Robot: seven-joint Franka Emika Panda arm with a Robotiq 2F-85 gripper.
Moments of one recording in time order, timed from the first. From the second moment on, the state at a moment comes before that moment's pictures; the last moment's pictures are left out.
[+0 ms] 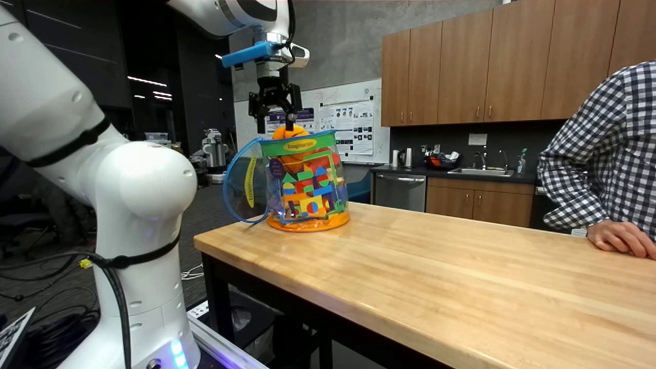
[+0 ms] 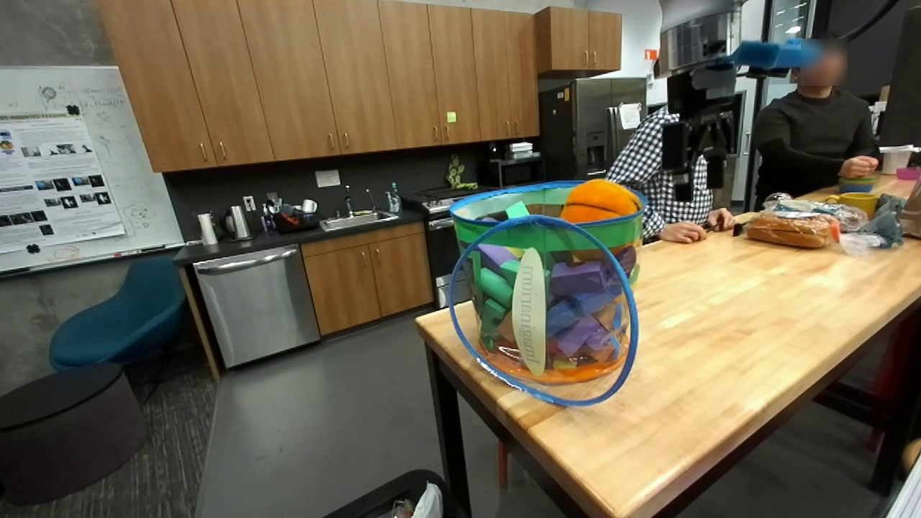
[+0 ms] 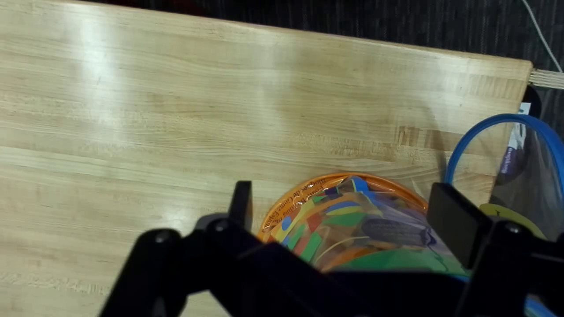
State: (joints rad) arm 0.00 -0.69 0.04 -2.35 -0.02 1.61 -0.01
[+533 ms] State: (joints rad) arm 0.01 -0.64 0.05 -2.27 -0.02 1.61 -0.01
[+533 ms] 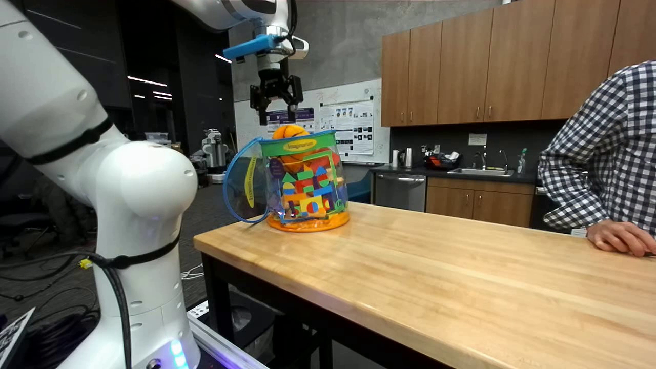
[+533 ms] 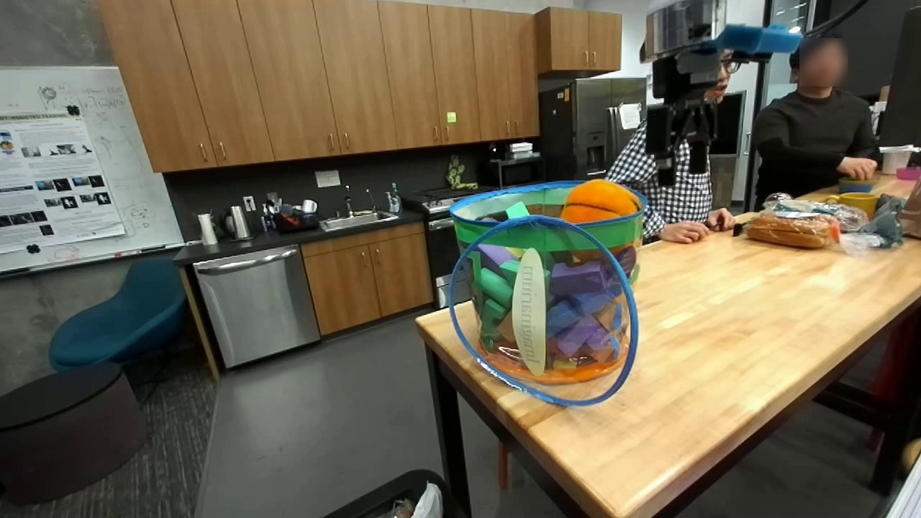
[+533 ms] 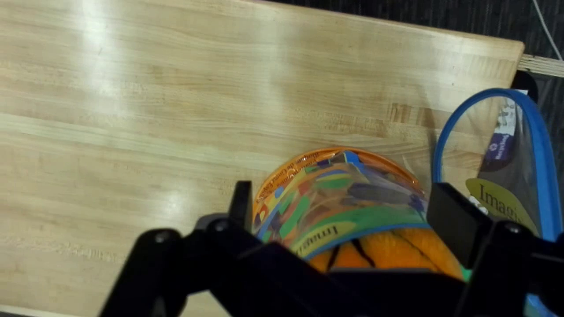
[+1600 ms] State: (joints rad) arm 0.07 -0.30 0.17 -1.97 -0.09 1.57 0.01
